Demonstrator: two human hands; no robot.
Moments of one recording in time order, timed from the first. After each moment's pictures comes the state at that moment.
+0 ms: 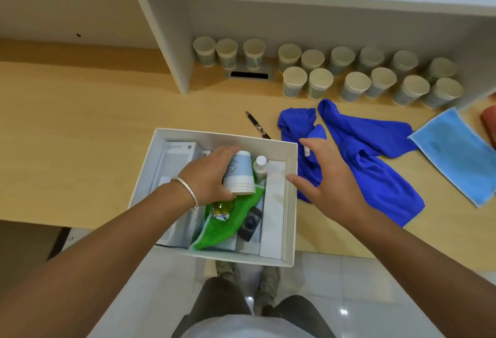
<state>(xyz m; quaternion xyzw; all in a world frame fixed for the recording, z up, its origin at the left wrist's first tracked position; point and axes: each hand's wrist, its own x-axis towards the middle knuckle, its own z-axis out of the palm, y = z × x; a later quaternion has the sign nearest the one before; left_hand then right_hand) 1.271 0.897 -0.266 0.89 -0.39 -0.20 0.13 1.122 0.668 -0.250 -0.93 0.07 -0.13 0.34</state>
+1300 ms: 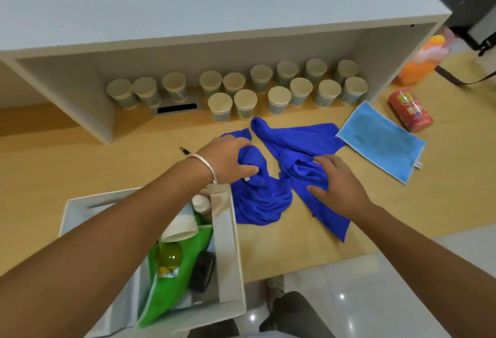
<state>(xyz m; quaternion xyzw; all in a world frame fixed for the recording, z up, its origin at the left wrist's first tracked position) 1.292 0.707 -0.222 0.84 -0.47 -0.26 0.08 1.062 0.526 -0.292 -0.92 0.31 -0.01 0.22</state>
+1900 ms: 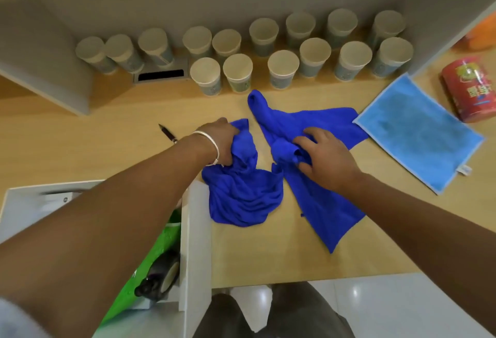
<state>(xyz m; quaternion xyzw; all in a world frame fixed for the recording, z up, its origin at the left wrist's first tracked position) 1.316 0.635 -0.314 0.85 -0.41 -0.31 -0.09 1.119 0.454 -0.352 -0.98 0.14 0.07 0.14</state>
